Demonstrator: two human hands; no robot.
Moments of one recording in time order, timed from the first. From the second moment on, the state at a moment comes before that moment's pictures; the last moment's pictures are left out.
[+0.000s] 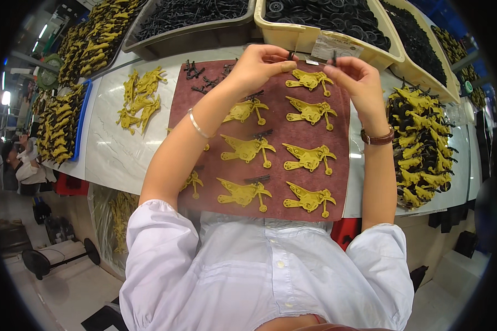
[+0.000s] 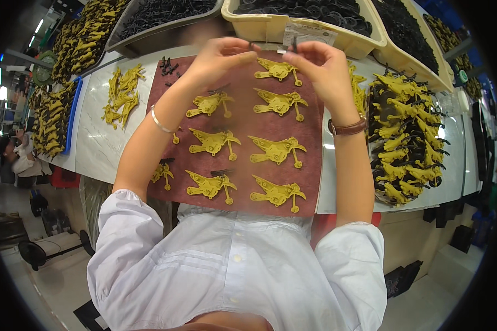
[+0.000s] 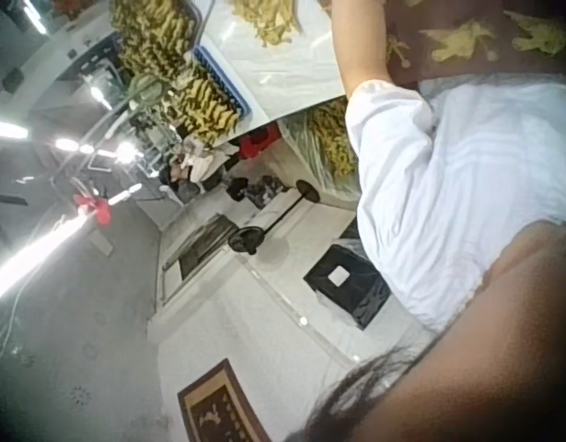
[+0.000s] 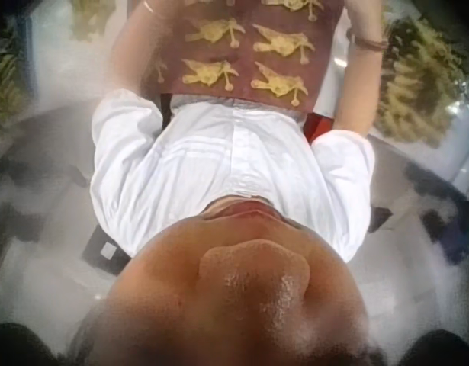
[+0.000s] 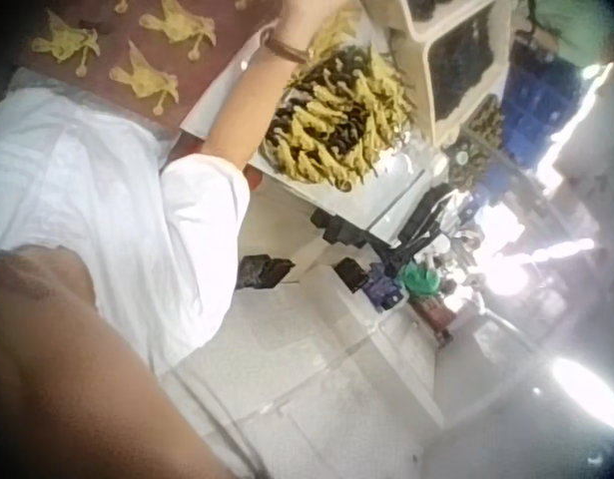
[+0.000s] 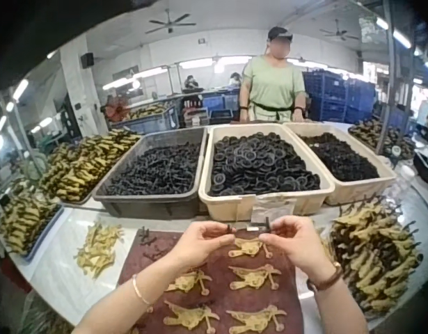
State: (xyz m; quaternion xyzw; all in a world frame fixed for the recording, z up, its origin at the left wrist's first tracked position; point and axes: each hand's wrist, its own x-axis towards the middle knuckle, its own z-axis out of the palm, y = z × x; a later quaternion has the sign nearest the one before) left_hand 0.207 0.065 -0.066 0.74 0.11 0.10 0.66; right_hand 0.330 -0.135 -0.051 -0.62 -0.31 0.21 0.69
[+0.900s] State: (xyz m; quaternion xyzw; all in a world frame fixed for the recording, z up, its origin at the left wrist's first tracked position) left_hand 0.319 0.056 -0.103 0.91 0.02 0.04 0.40; right_hand 0.324 -0.139 -0.087 -0.76 -0.60 0.10 0.25
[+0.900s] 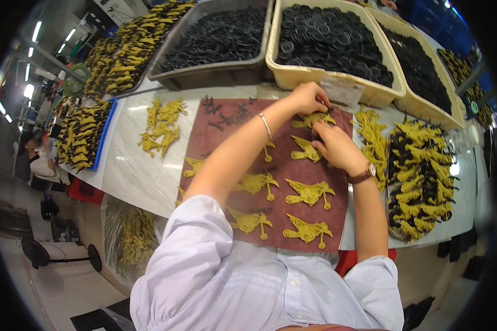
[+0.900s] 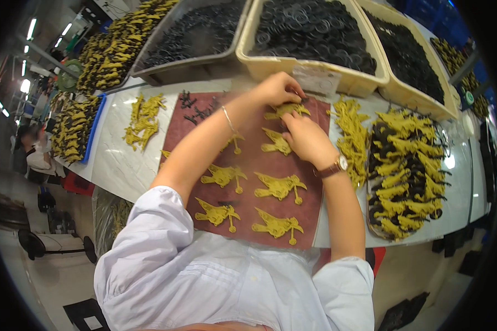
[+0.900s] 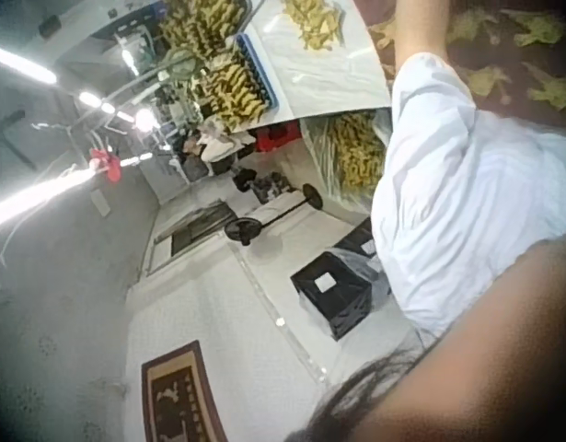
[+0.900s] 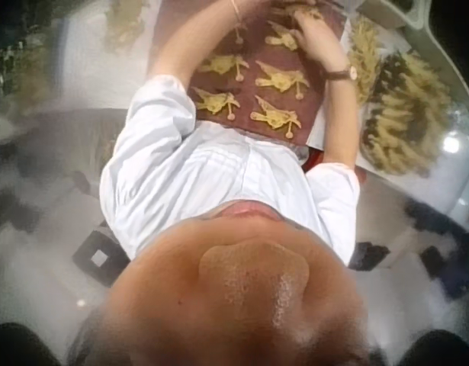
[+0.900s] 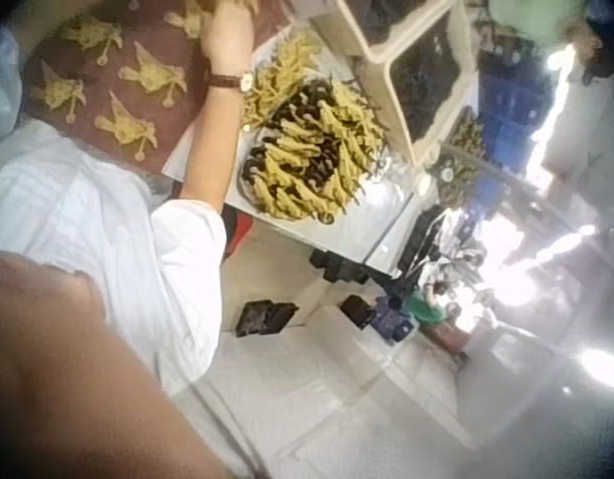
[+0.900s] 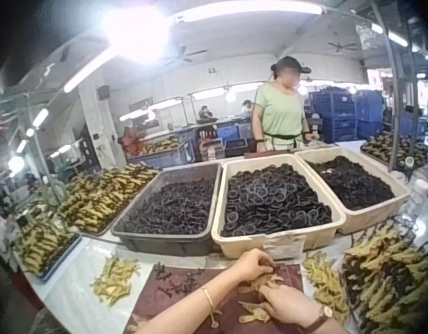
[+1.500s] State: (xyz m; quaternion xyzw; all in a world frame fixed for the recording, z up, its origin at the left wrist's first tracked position) left_hand 0.280 0.039 -0.106 0.97 -0.11 0.15 0.18; right_hand 0.321 -0.141 -0.078 -0.78 -0.57 0.13 0.22
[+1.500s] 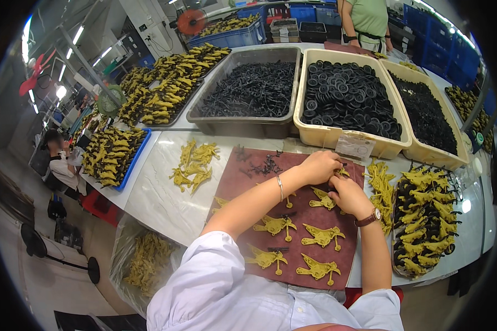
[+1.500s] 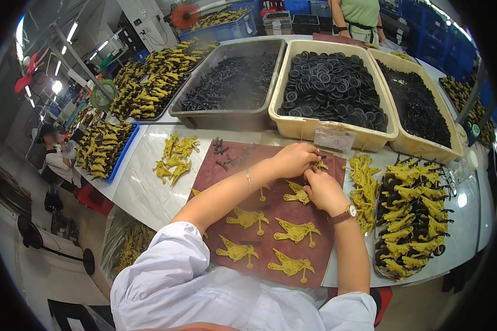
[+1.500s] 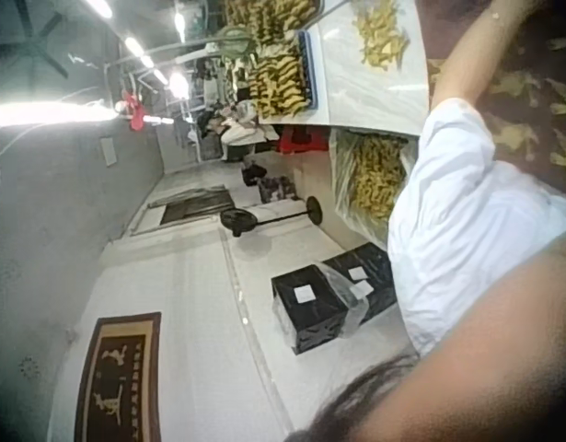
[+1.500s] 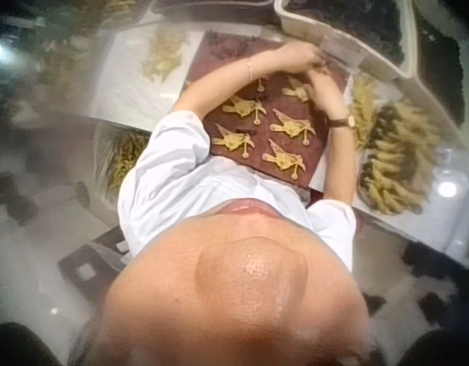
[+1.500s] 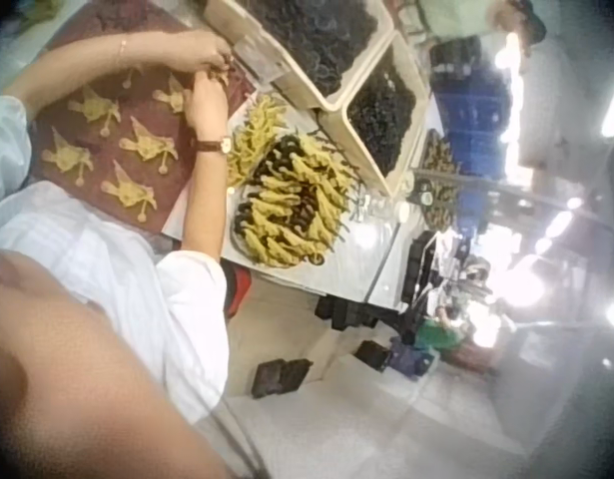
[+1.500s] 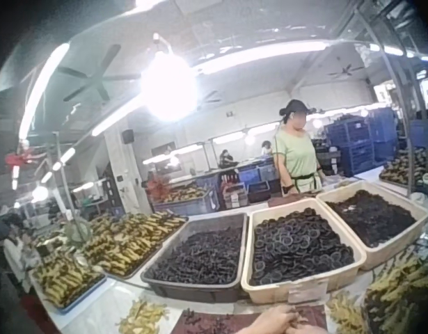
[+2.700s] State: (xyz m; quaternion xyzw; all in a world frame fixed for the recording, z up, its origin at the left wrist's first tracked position) left_hand 0.192 0.012 -0.093 0.97 -0.09 0.11 0.20; right_hand 0.368 -0.157 -0.078 -0.74 -0.53 0.29 0.30
